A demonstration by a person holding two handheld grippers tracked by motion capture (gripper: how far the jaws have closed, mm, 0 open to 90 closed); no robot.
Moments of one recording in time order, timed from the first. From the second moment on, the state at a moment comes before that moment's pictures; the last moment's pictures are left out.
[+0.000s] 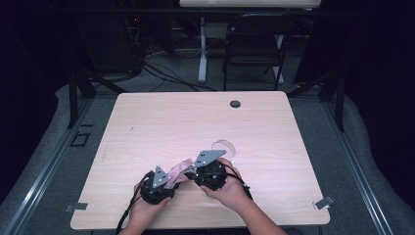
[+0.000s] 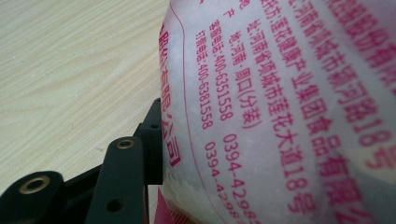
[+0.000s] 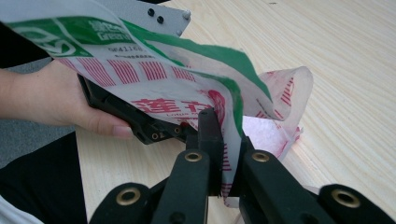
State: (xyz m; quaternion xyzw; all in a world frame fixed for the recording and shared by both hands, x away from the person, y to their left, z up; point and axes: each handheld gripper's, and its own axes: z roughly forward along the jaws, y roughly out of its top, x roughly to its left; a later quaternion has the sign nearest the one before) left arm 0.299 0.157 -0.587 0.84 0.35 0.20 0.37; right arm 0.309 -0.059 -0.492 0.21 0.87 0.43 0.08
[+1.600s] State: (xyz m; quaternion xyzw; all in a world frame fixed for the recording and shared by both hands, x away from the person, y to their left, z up) left arm 0.319 0.148 -0.541 0.83 0.30 0.30 0.36; right arm 0.287 -0.129 -0.462 0.25 0.80 0.52 0.14
